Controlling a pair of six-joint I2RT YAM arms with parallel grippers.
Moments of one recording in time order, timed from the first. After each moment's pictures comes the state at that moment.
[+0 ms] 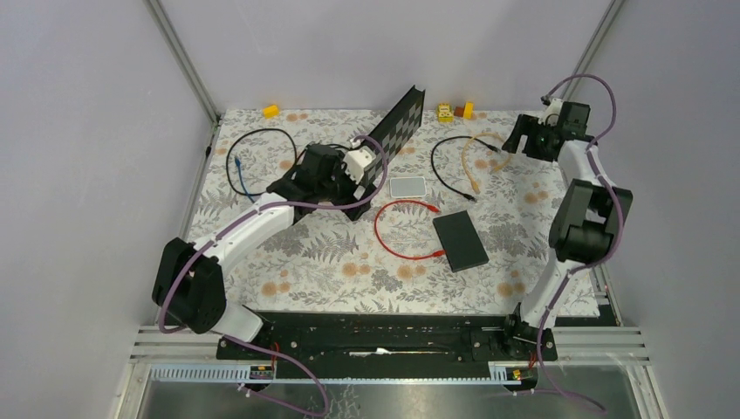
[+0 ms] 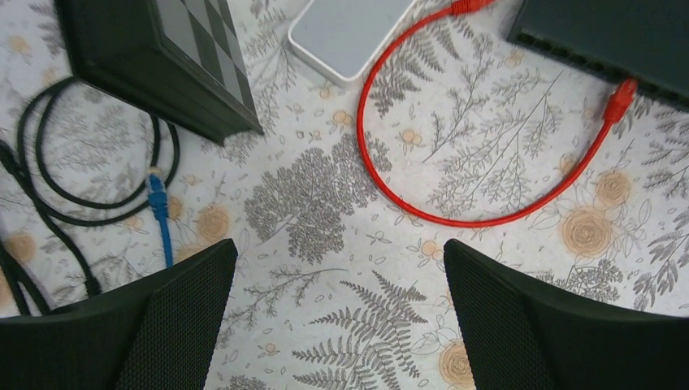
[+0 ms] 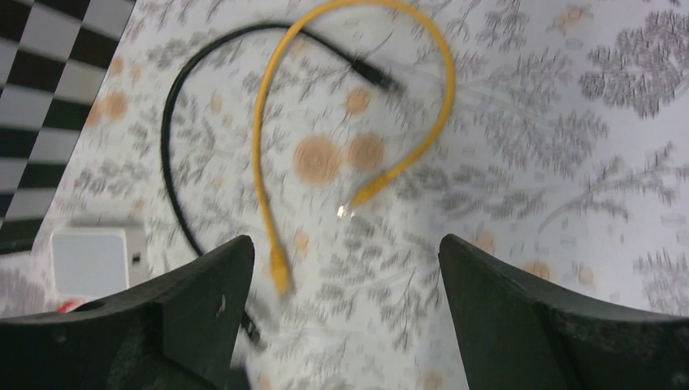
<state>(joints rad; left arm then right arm) -0.55 1.44 1.10 -0.29 0.24 0.24 -0.27 2.03 1.62 -0.39 -0.42 0.05</state>
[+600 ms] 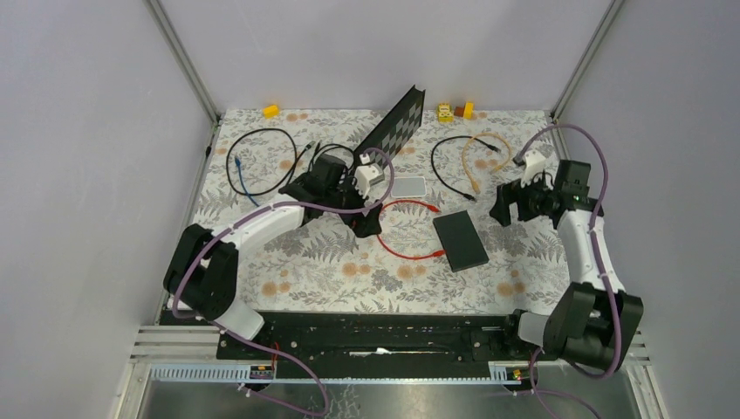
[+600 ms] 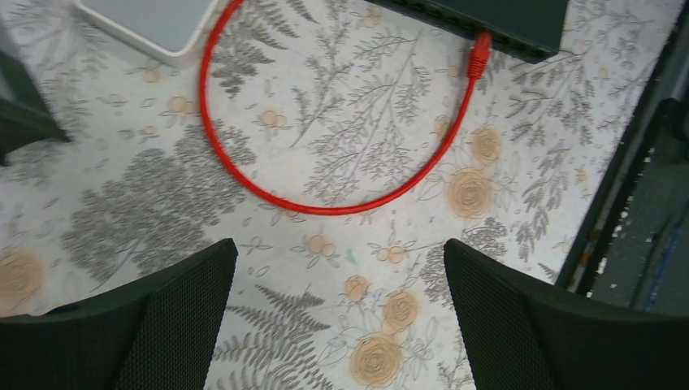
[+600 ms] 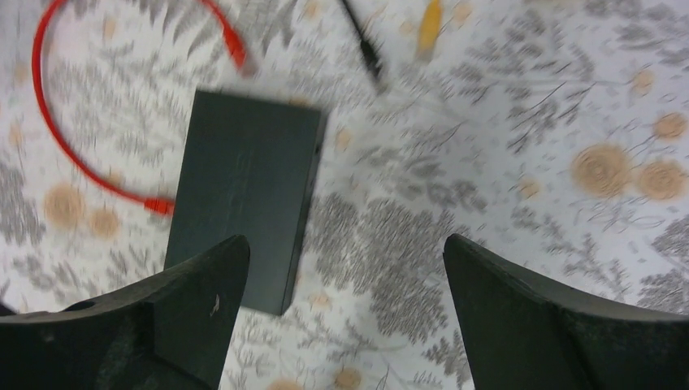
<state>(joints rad) -0.55 1.53 1.04 -0.28 0.52 0.19 -0.26 1.28 0.94 -0.55 -0.60 -0.44</state>
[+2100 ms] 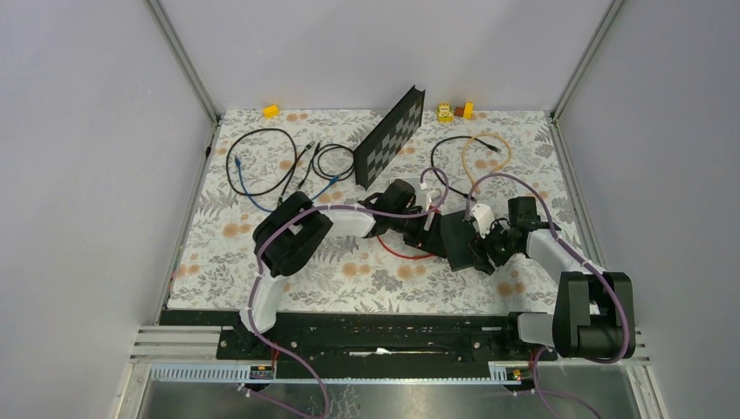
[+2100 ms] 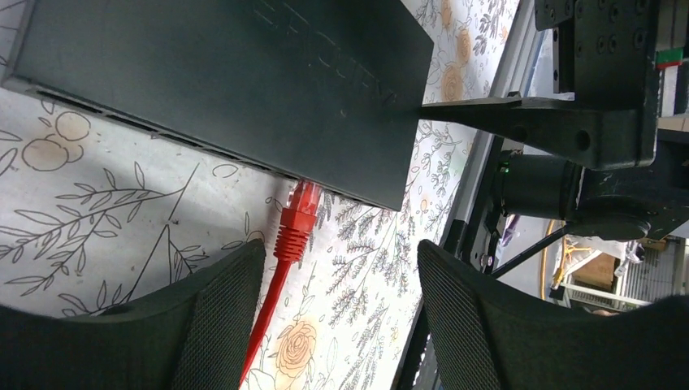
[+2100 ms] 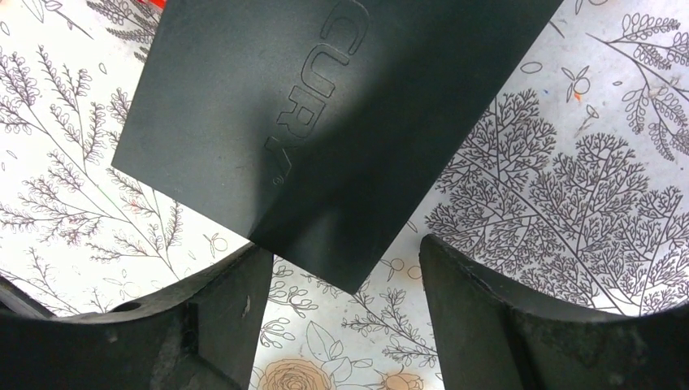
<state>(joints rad) -0.83 2.11 1.28 0.14 0.73 -0.54 -0.01 1.28 0.58 -0.53 -0.42 -0.76</state>
